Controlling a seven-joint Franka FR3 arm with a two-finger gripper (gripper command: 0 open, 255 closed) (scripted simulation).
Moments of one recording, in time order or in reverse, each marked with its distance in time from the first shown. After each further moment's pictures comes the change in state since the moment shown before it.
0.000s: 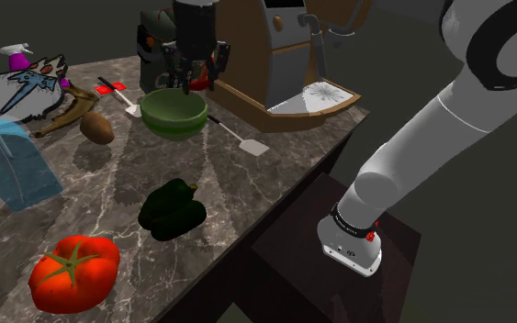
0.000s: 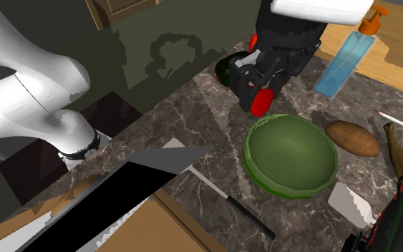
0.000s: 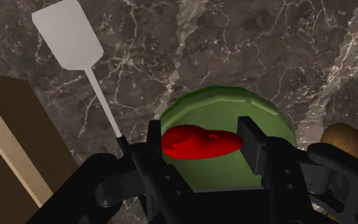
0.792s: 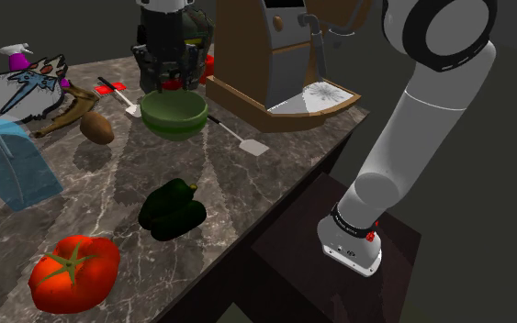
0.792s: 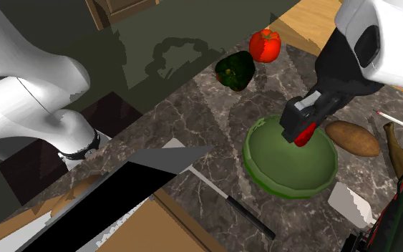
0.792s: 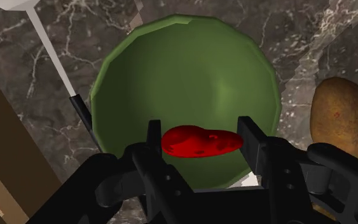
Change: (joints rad) arm 0.012 0.287 0.033 0.215 -0.143 0.033 0.067
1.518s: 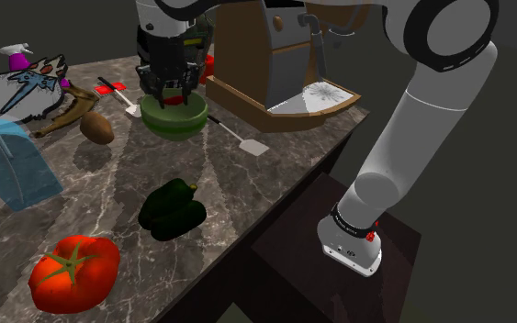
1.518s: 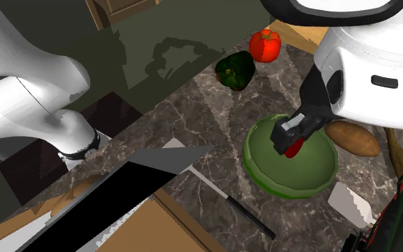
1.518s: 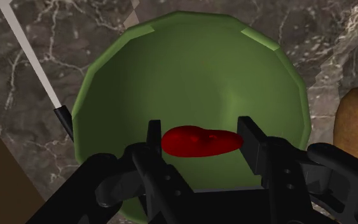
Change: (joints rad) arm -0.005 -0.007 -0.003 -0.117 0.003 0.111 -0.002
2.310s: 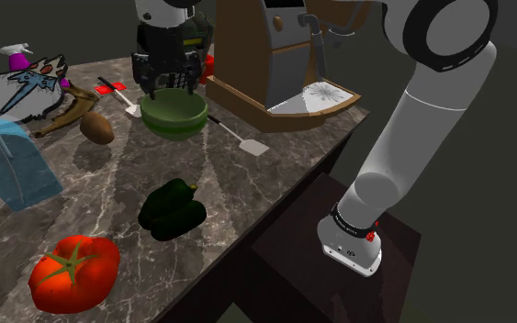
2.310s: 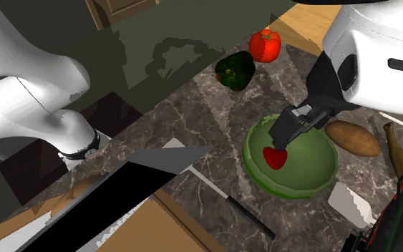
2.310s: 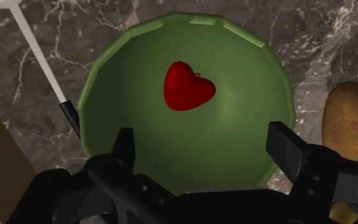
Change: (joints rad) arm 0.003 0.004 0.002 0.049 -0.002 -0.044 0.002
